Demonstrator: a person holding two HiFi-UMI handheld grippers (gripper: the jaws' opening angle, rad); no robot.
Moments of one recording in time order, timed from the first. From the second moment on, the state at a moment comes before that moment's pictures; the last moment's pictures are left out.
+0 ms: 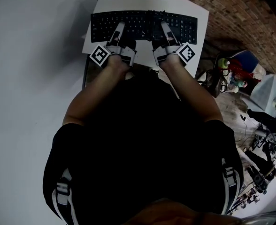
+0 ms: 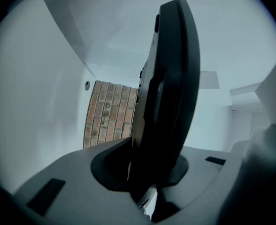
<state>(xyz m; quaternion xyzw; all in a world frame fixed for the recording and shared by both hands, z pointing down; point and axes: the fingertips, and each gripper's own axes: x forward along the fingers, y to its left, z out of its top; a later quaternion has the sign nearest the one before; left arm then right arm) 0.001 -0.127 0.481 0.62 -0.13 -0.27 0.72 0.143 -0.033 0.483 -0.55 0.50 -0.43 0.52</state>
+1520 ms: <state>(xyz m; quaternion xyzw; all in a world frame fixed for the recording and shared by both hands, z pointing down) -0.006 -0.116 0.461 0.62 -0.15 -0.31 0.70 0.145 -0.040 0.467 -0.51 0.54 -0.44 0.51</state>
